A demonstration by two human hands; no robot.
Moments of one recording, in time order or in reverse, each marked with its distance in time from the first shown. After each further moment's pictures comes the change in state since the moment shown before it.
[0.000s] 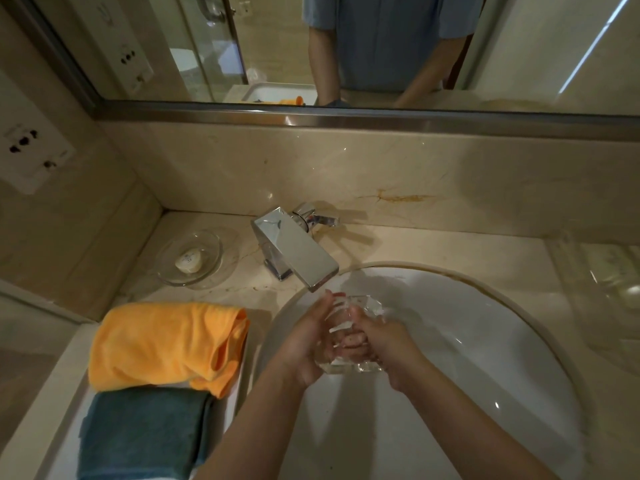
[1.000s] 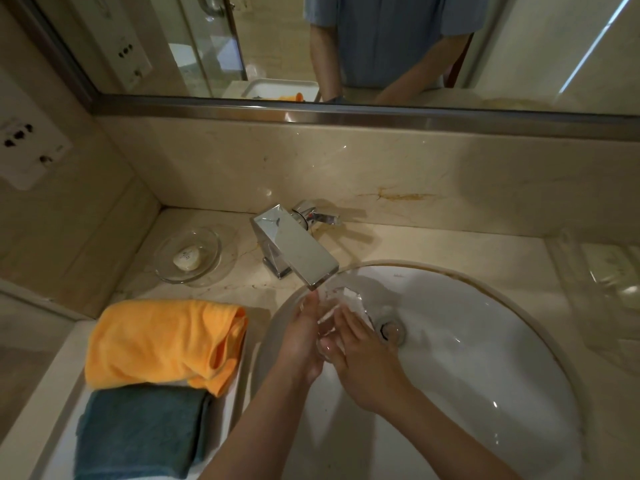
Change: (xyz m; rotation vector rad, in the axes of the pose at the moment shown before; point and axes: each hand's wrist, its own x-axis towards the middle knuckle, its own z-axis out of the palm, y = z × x) left_hand 0.003 -0.008 -0.001 0.049 0.208 0.234; right_hand -0.012 0.023 0.014 -1.282 -0.068 -0.411
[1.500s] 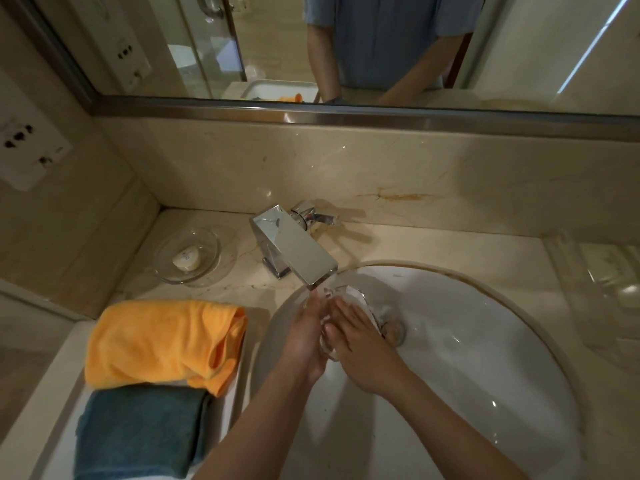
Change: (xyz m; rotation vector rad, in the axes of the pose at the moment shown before) left_hand 0.001 -0.002 0.002 0.019 -0.057 -0.011; right_hand 0.014 0.005 -0.006 0.139 -0.074 -0.016
